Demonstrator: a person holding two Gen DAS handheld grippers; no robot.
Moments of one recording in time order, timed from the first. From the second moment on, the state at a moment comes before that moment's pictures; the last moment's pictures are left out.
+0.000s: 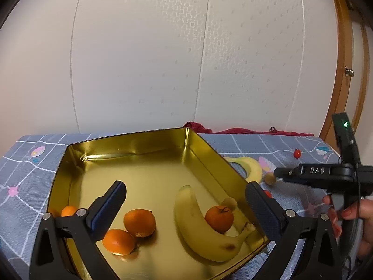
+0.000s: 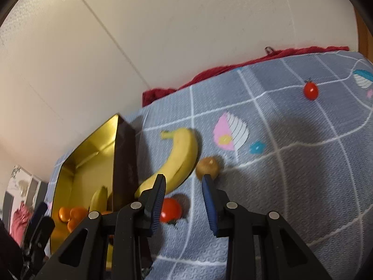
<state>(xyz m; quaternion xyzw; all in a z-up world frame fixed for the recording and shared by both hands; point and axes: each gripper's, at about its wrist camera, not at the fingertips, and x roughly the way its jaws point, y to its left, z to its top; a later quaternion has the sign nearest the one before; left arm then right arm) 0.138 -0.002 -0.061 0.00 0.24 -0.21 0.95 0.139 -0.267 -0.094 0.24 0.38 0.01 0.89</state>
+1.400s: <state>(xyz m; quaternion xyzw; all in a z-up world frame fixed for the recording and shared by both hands) 0.128 -0.071 -0.048 0.08 0.26 -0.26 0.93 0.136 -0.311 -0.116 0.25 0.42 -0.10 0.86</state>
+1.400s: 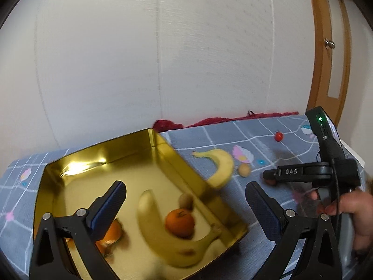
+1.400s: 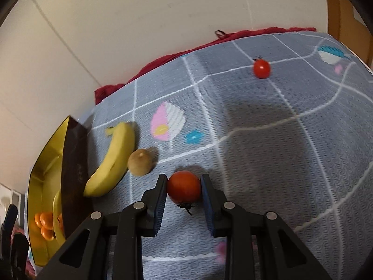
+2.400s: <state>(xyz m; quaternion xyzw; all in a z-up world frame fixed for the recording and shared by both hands) 0.225 -0.215 -0.103 0.28 0.44 -0.25 0.81 0.128 -0.324 -0.117 0.28 0.42 -0.09 0.86</state>
